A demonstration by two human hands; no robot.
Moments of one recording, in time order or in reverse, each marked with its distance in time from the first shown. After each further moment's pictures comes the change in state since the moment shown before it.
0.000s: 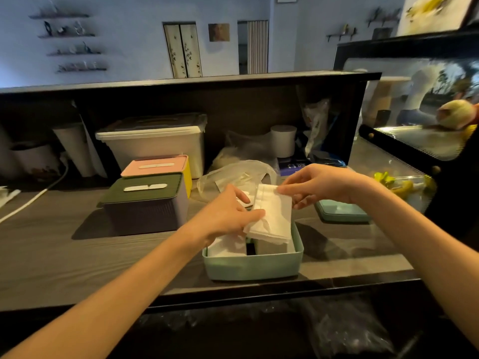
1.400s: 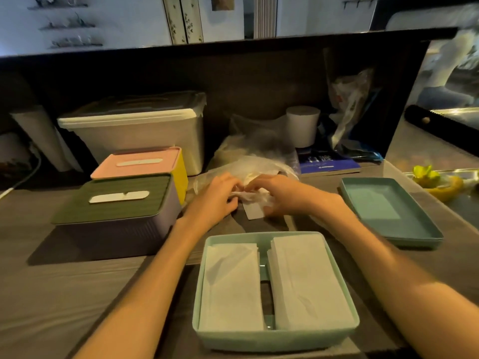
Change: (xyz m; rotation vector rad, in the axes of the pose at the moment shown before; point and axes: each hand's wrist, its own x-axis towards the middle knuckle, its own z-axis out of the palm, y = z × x) left_hand 0.179 -0.102 -0.033 0.652 0.280 0.466; right_hand 0.170 0.041 0.046 -0.641 0.031 -0.326
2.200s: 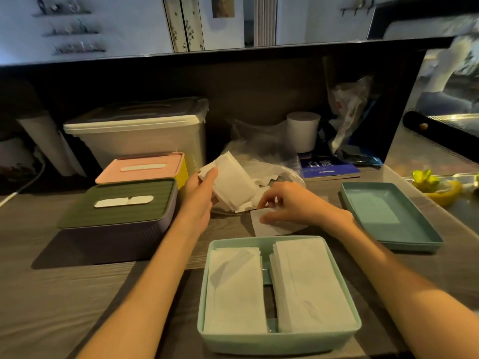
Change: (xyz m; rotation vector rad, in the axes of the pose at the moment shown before) left_hand 0.000 0.012 -0.017 -1.333 0.440 -0.676; right_hand -0.018 0.004 0.007 0.087 0.113 0.015
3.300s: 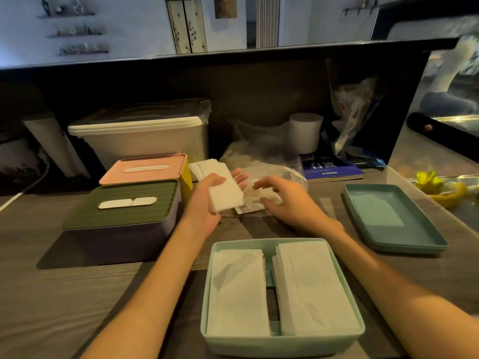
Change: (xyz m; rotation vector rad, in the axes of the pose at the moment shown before) left_hand -0.021 0.012 0.006 -0.388 -0.203 -0.251; right_hand 0.009 0.002 0.022 0.182 0.328 -0.038
